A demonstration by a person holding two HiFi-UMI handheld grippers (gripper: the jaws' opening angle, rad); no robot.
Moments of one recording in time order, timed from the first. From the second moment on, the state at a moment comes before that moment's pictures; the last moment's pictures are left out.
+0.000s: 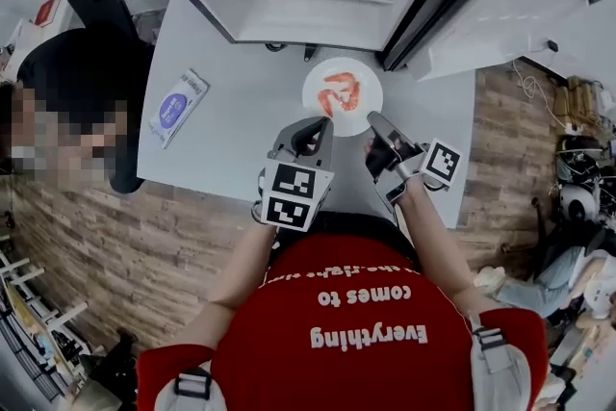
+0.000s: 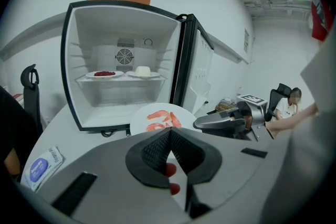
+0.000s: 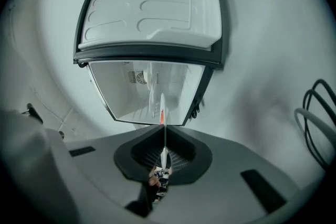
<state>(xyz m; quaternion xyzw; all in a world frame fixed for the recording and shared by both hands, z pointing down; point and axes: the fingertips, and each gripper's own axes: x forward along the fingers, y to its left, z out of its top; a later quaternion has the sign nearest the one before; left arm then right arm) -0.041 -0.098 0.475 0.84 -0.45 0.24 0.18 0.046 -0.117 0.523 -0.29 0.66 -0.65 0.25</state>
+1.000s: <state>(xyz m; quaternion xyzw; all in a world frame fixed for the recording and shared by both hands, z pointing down) 0.059 -0.062 0.524 0.89 -0.30 0.30 0.17 0.184 -0.030 0.621 -0.46 0.54 -0.65 0.27</state>
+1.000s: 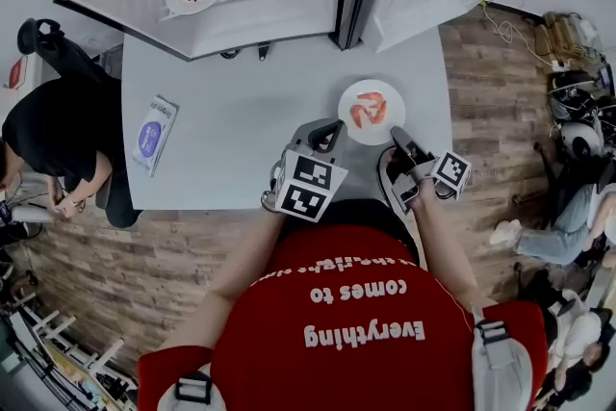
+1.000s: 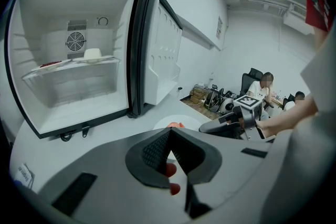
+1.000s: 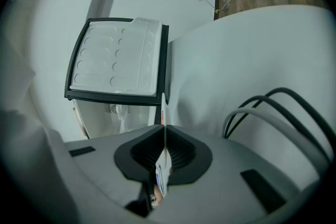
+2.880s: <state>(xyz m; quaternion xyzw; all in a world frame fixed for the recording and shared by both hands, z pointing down) 0.093 -0.057 0.574 0.88 -0.28 0.31 0.22 0.109 -0.054 0.542 -0.59 0.77 -0.13 -0.22</state>
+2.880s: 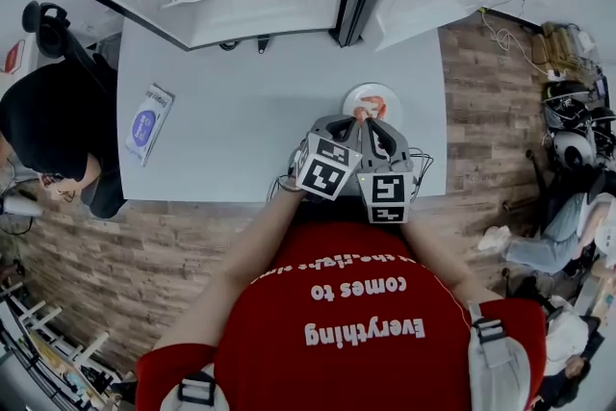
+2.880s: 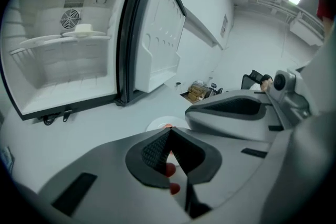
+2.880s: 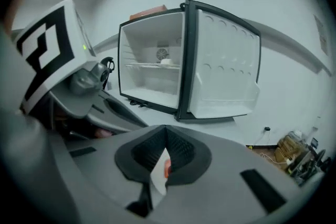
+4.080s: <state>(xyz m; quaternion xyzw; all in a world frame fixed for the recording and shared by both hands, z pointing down) -0.054 -0.112 0.443 0.83 -0.51 0.13 0.19 -0.010 -0.130 0.415 -0.47 0.87 0.11 -0.15</state>
